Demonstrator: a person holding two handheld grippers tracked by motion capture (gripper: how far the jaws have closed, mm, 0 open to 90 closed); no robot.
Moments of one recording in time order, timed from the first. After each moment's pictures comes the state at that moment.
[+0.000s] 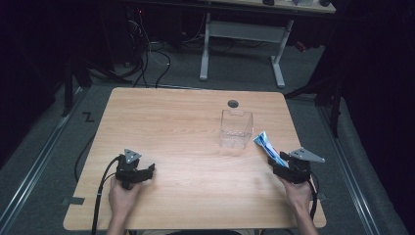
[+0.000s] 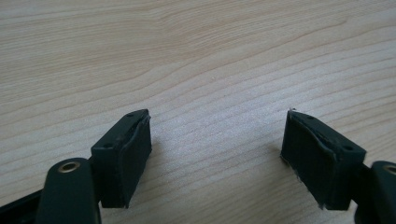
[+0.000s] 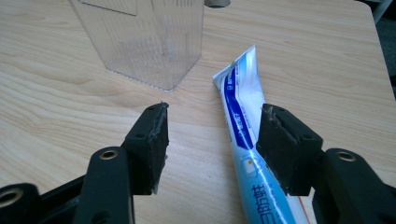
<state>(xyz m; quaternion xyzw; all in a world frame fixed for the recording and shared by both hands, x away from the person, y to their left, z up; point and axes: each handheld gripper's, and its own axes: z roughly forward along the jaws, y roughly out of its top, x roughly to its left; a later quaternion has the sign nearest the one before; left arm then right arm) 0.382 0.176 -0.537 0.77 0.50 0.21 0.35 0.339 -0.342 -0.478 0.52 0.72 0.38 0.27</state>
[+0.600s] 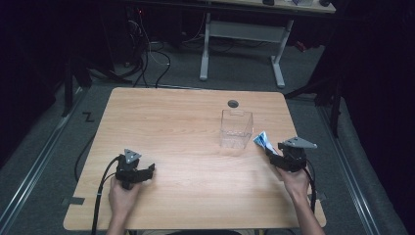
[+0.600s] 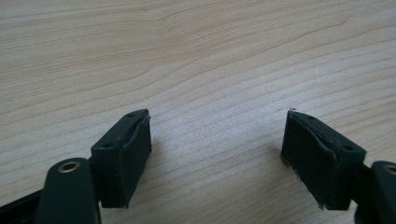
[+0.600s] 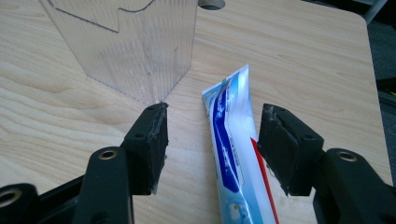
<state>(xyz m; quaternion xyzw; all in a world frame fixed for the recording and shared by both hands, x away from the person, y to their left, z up) 0.382 0.176 -0.537 0.77 0.50 0.21 0.35 0.371 -0.333 -0.465 0.51 0.74 0.34 0.28</state>
